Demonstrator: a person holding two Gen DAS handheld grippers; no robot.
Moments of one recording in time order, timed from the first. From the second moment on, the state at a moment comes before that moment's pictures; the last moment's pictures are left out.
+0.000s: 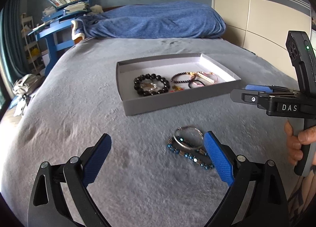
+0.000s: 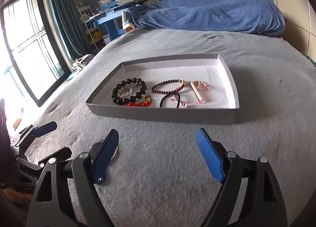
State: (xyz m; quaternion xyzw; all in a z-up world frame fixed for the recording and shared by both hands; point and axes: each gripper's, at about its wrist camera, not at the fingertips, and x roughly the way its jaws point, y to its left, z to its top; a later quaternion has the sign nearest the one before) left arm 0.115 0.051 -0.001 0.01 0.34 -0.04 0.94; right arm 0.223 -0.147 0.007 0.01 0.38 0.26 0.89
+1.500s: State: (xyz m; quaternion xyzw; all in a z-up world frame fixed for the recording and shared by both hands) left arm 0.174 0.016 -0.042 0.03 0.43 -0.12 0.89; right arm 0.224 -0.148 -0.037 -0.01 0.45 0.22 0.86
